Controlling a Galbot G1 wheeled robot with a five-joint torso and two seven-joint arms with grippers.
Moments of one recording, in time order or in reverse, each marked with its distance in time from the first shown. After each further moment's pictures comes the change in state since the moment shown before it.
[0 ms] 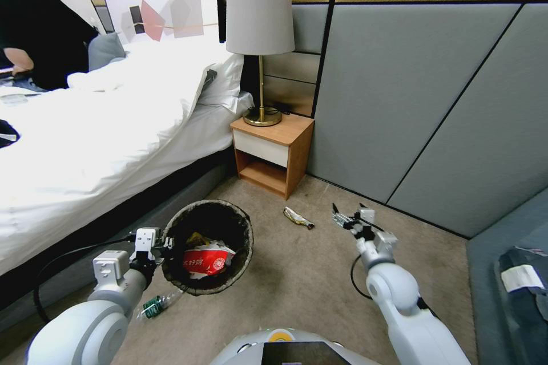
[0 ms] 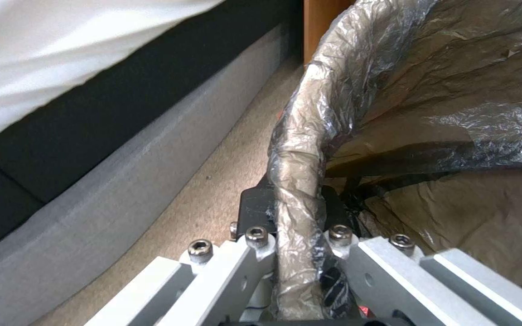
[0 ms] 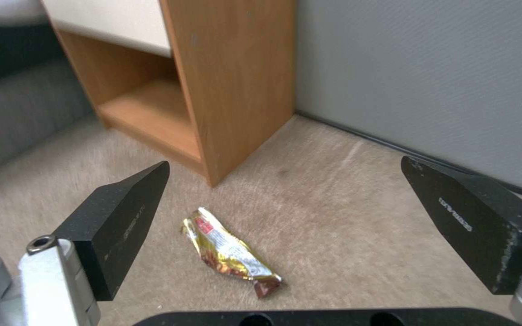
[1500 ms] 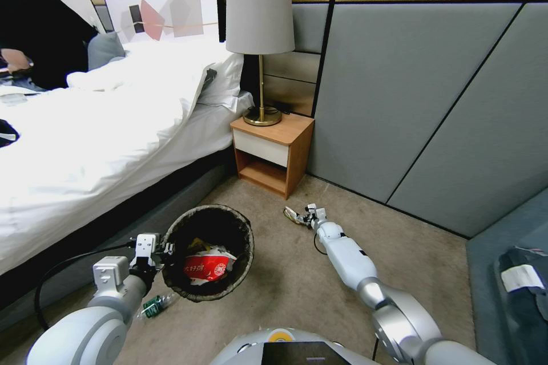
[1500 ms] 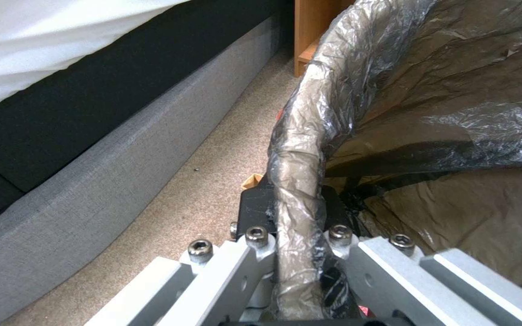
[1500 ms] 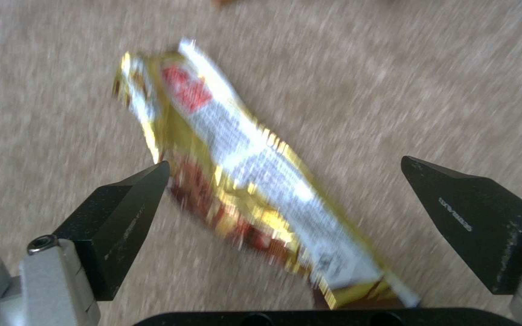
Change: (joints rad) left arm 0.014 -0.003 0.012 0.000 -0.023 -0.016 -0.001; right arm 0.653 0.339 -0.180 -1.297 -0.298 0.206 -0.272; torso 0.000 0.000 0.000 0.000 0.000
